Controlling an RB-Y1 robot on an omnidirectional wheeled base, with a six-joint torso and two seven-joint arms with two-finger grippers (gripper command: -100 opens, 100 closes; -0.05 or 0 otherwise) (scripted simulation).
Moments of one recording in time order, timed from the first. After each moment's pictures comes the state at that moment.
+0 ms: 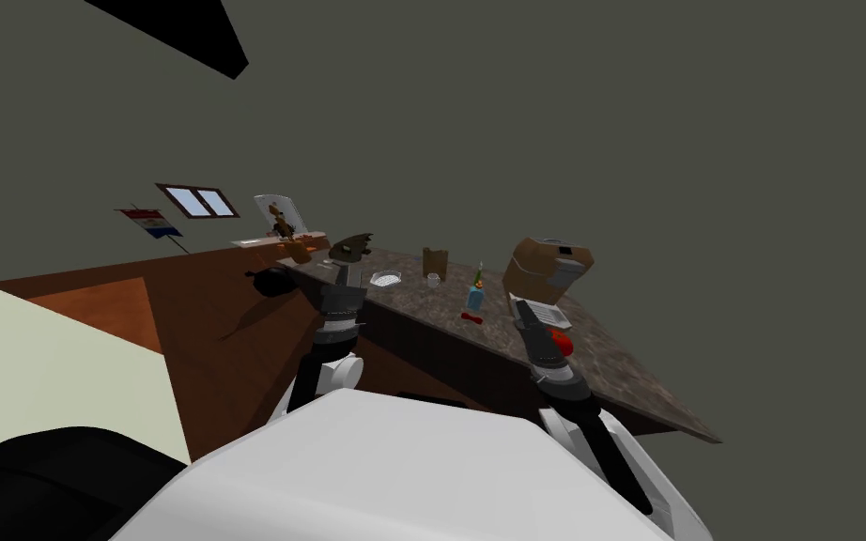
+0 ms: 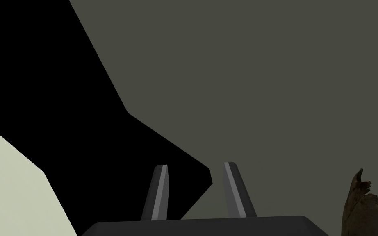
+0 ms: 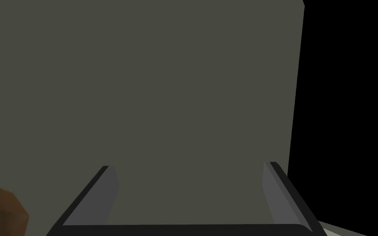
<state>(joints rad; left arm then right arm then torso) 0.46 0.05 -0.03 -2.33 0.12 -0.48 0.06 0.54 -0.42 0.01 -2.21 0.09 -0.67 0.11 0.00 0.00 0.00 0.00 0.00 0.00</state>
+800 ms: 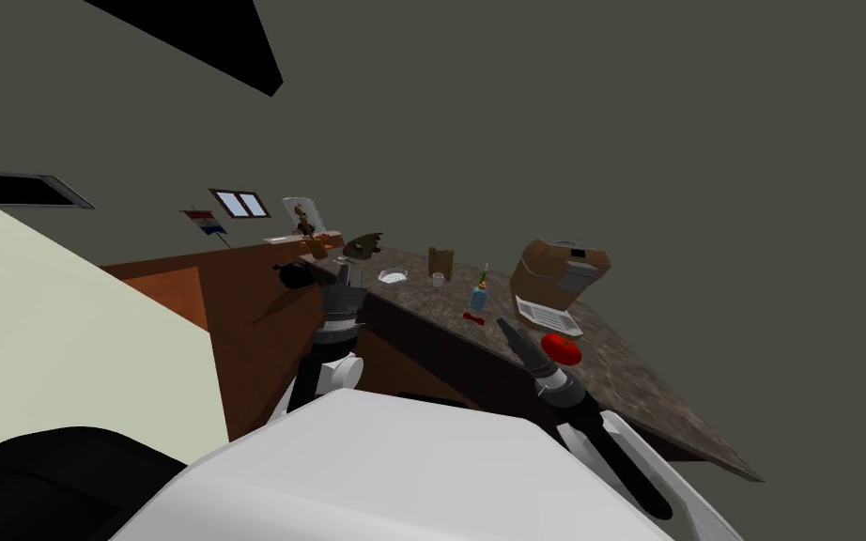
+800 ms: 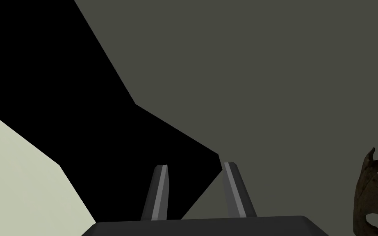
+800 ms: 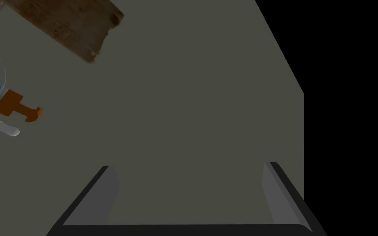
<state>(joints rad) 0.46 0.05 -0.03 -2.33 0.12 -0.48 0.06 0.55 -0.65 0.05 -2.08 0.16 -0.67 0.12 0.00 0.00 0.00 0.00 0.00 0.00</state>
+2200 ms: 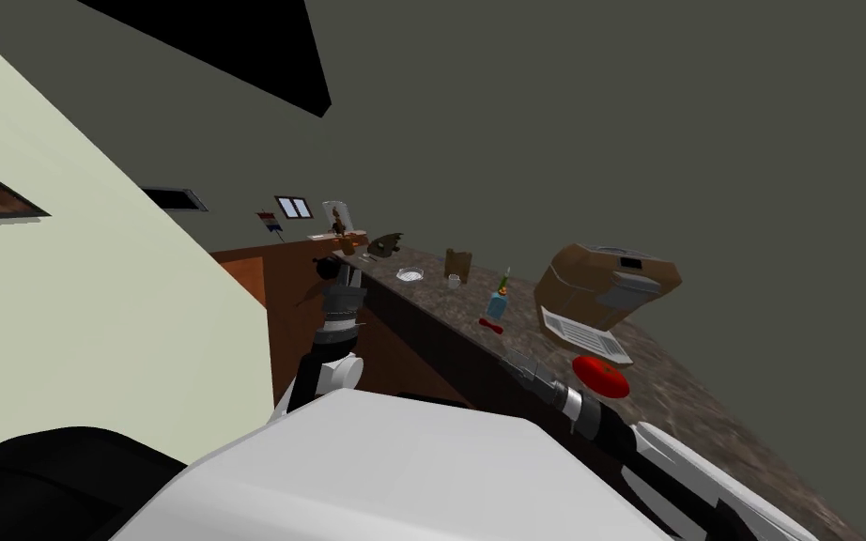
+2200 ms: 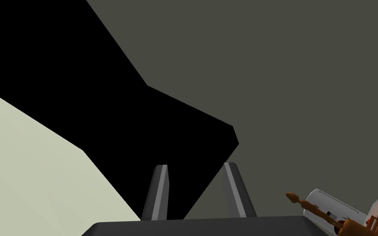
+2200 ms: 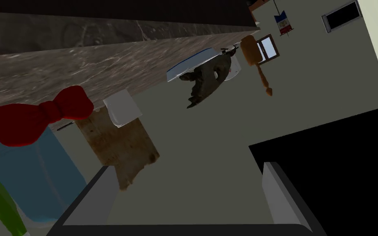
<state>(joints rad) 0.46 0.05 -0.03 -2.33 0.12 -0.48 0.06 0.57 -1.03 0.14 -1.81 0.32 -0.71 0.14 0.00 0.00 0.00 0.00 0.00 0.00</state>
